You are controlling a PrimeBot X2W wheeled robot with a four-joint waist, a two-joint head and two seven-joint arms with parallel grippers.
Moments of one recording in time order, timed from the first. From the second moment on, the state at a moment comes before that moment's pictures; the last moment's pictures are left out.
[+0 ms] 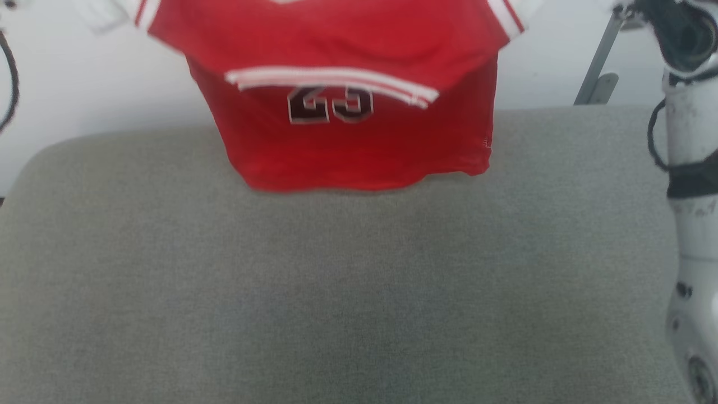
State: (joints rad) left arm -1.27 0.59 -0.36 0.63 -0.69 -0.10 0.49; right arm -1.11 -0.14 0.02 0.44 0.46 0.13 0.46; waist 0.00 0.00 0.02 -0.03
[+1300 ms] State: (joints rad) left arm -1.52 0.39 -0.51 1.10 -0.61 -0.13 -0.10; right arm -1.36 -0.26 0.37 0.94 0.43 0.13 -0.18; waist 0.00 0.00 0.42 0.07
